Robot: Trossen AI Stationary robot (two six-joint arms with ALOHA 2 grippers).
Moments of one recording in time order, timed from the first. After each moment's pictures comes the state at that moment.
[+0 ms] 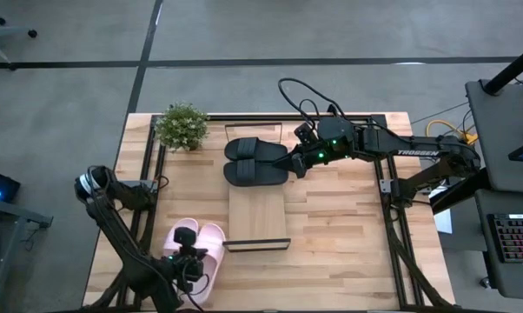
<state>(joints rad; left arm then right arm) -1.00 1.68 1.24 -1.08 -0.77 -0.77 -0.09 1.36 1.29 -0.31 -0.15 0.80</state>
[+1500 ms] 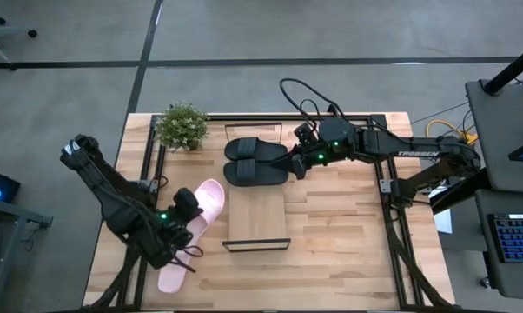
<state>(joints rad) -0.80 1.27 1.23 -1.24 -0.80 0.19 -0.06 1.36 1.29 -0.26 -0.13 0.79</state>
